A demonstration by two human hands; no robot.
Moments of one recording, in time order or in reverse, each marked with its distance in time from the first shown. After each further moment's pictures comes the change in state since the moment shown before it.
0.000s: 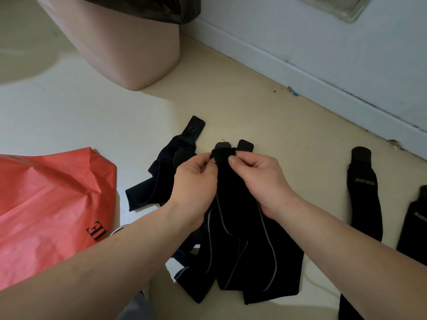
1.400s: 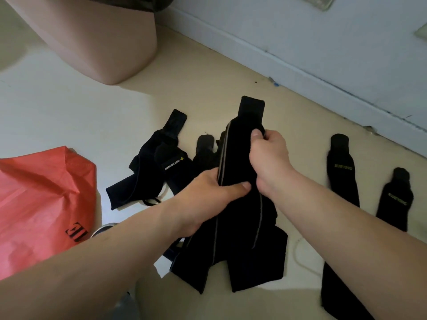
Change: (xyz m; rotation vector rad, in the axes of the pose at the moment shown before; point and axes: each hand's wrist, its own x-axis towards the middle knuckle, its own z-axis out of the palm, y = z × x) left_hand -0.020 0.001 0.019 0.233 -0.521 -0.287; right_hand 0.013 -0.024 -0.024 -0.019 0.459 0.142
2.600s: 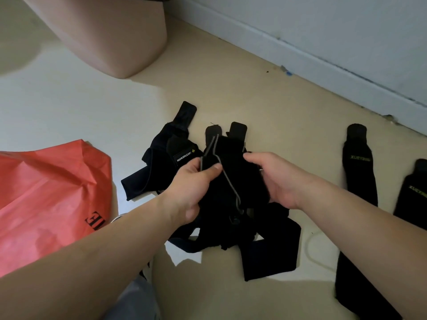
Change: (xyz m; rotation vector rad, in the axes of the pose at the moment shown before) left_hand 0.016 -0.031 -0.034 -0.409 0.299 -0.005; right_hand -0.005 0.030 -0.028 -0.216 -0.602 0.410
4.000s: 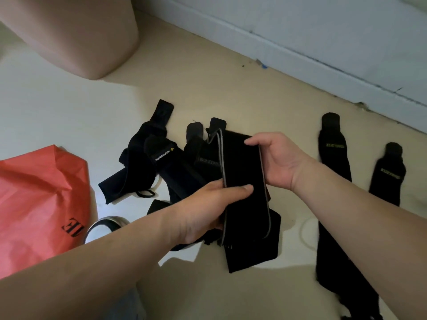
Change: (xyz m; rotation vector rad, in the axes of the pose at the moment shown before) left_hand -0.037 -0.020 0.053 0.372 -0.485 -0.123; right_hand -0.013 -0.004 -0.044 0.415 -0.166 -0.187
